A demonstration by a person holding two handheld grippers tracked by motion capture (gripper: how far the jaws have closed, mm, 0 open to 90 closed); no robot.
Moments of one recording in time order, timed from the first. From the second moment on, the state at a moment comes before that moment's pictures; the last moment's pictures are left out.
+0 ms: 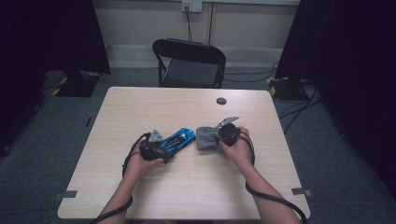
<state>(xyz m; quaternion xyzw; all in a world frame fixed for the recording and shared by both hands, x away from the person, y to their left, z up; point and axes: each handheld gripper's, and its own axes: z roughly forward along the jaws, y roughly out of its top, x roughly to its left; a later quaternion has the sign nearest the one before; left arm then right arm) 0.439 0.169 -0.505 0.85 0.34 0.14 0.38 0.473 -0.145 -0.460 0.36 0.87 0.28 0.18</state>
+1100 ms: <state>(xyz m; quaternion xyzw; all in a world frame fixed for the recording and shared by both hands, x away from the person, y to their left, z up) 0.472 0.141 -0.466 0.86 0.32 0.12 0.38 0.458 -0.161 -0.457 0.36 0.87 0.30 0.17</state>
